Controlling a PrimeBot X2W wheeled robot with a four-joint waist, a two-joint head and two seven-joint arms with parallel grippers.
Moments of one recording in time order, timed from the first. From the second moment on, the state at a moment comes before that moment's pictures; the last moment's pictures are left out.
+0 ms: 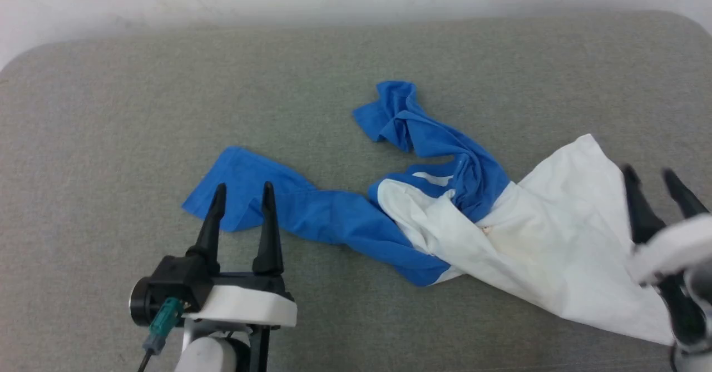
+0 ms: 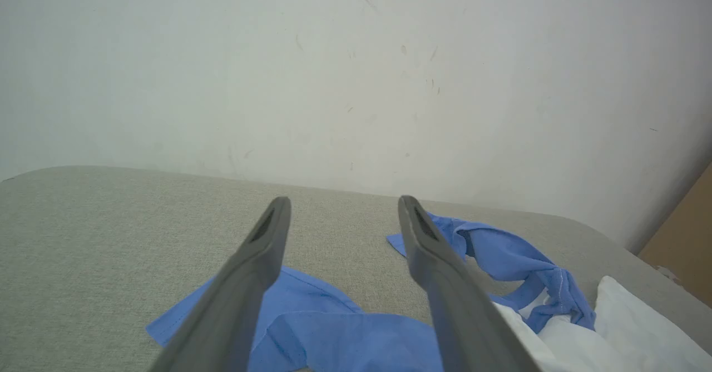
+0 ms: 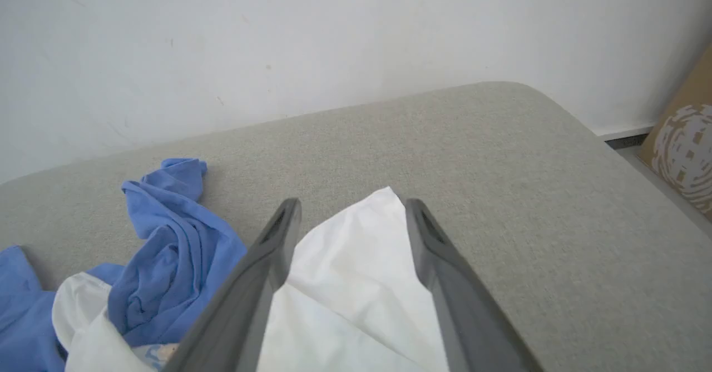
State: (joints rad) left arm -0.07 0.05 -0.17 -0.01 -0.24 0.10 -0.26; right arm -0.12 -0.12 -0.24 -0.01 0.32 0.13 0.24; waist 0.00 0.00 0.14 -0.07
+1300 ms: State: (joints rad) left arm -0.15 0.05 -0.25 0.00 -0.28 0.12 -0.26; right arm -0.66 -0.52 0.21 0.53 0.72 0.13 0.14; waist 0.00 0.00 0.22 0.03
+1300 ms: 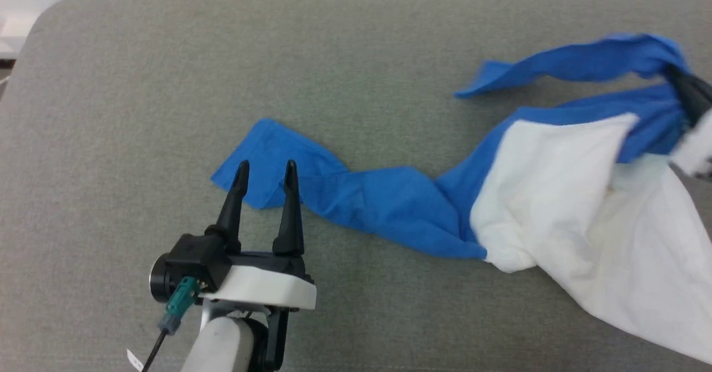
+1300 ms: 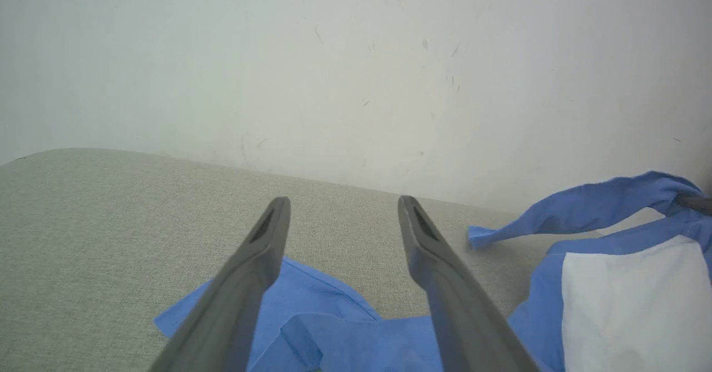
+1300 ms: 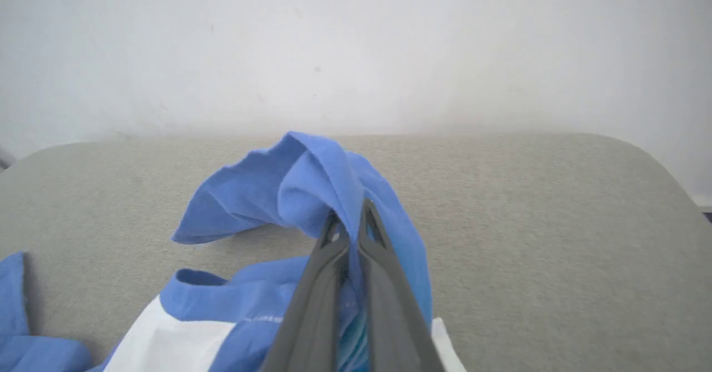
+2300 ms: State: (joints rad) left arm -0.10 0.05 -0.17 0.11 -0.24 0.08 -0.26; right arm 0.03 -0.08 -0.31 -0.02 0.17 0.13 -0.12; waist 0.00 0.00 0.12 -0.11
